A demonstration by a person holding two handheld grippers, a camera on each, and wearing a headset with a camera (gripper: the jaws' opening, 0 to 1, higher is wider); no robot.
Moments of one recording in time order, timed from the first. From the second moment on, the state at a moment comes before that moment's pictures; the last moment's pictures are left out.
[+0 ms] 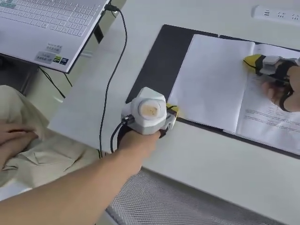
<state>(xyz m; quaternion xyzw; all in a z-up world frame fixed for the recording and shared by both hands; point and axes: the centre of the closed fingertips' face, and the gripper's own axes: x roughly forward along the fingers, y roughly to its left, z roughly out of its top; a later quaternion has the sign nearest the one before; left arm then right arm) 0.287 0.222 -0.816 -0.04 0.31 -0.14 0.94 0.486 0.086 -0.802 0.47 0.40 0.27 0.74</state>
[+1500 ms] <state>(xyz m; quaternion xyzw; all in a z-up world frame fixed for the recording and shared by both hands) 0.287 0.221 -0.818 -0.02 0.32 -0.16 0.94 0.433 0.087 -0.803 0.42 0.44 0.30 0.74</state>
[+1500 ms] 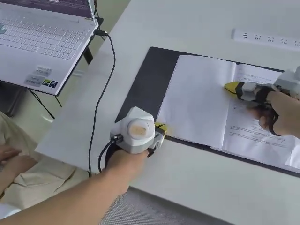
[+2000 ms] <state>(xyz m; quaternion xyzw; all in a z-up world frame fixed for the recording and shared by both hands) 0.286 0.220 -0.817 -0.01 0.32 -0.16 0.93 0.359 0.092 -0.804 0.42 0.47 0.32 0.71</state>
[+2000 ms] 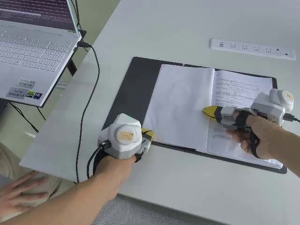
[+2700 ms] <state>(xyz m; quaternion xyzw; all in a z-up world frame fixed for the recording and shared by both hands) 0.286 0.219 -0.817 0.00 0.32 -0.16 0.93 0.285 0.092 -0.807 0.44 0.48 0.32 0.69</state>
